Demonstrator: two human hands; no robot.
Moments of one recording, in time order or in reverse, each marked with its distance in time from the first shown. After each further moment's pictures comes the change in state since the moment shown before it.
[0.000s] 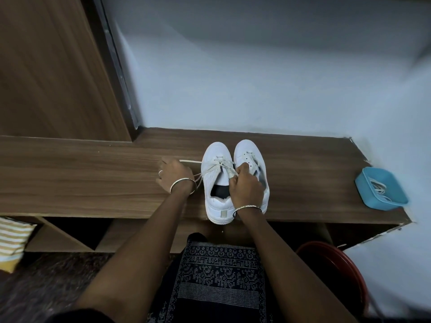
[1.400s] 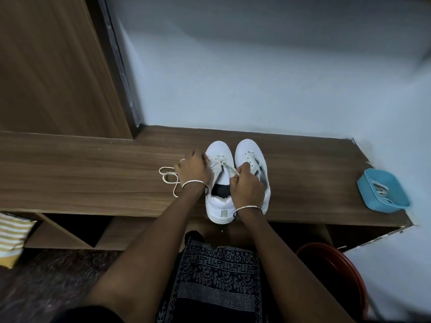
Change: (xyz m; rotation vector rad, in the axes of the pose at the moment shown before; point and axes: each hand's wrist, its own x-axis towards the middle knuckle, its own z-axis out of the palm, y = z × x) left_hand -0.015 0.016 0.009 0.056 -0.057 0.484; right_hand 0.000 0.001 0.002 0.004 -0.010 0.002
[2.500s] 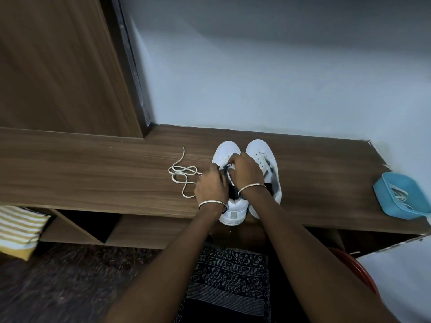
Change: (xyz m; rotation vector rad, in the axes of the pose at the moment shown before) left_hand -0.051 0.014 -0.004 -0.095 -0.039 -0.024; right_hand 0.049 -0.021 0.015 0.016 -0.186 -0.232
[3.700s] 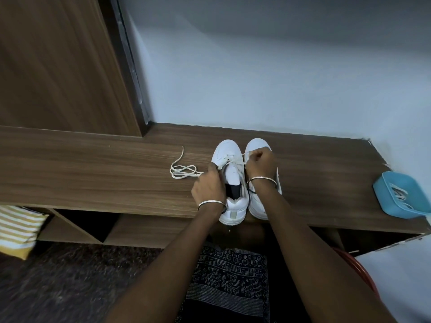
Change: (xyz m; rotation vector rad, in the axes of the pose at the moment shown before) left_hand -0.001 0.000 0.000 0.123 -0.020 -0.070; right_hand 0.008 0.018 -0.017 0.529 0.329 0.399
